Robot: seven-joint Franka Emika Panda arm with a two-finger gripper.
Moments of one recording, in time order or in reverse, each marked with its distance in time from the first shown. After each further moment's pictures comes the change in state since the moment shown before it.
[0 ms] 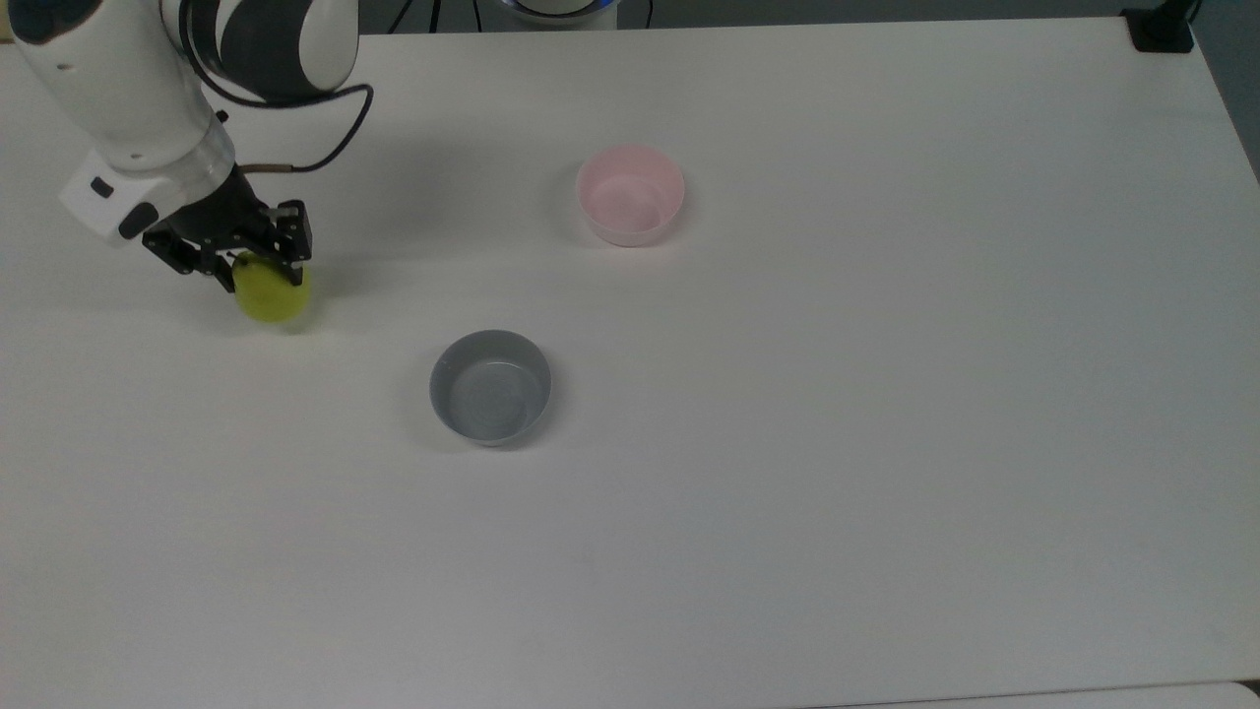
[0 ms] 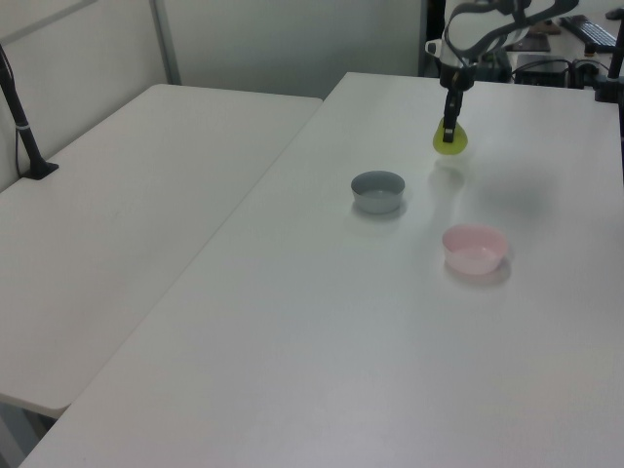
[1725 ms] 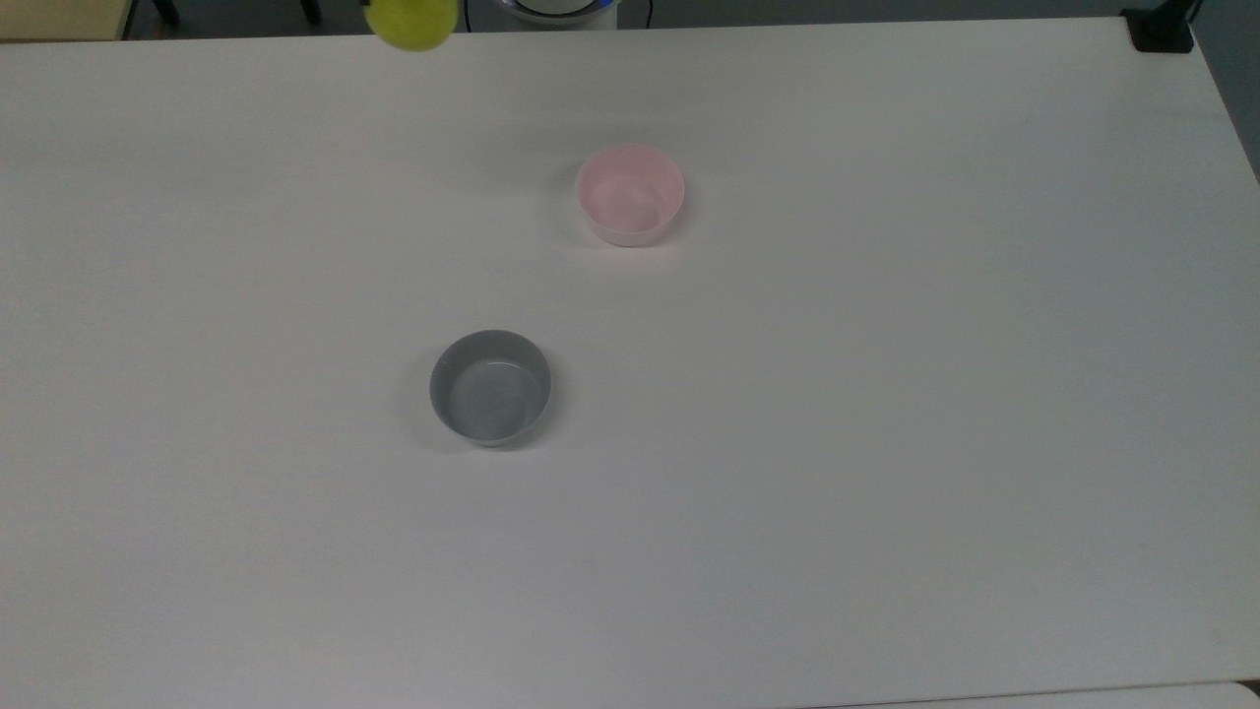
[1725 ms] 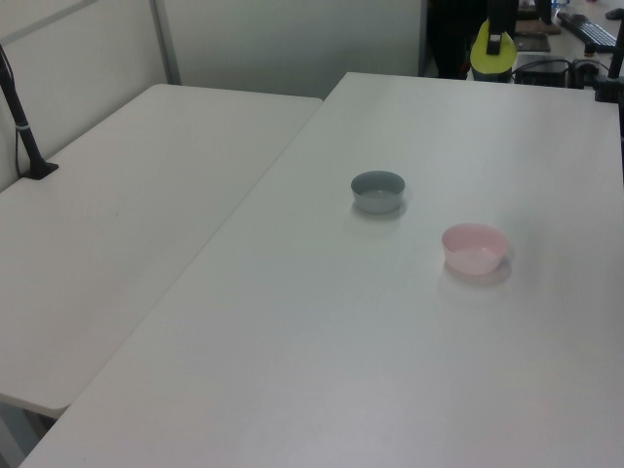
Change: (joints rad) arm 0.388 -0.517 -0.087 -0.007 -0.128 -0.499 0.289
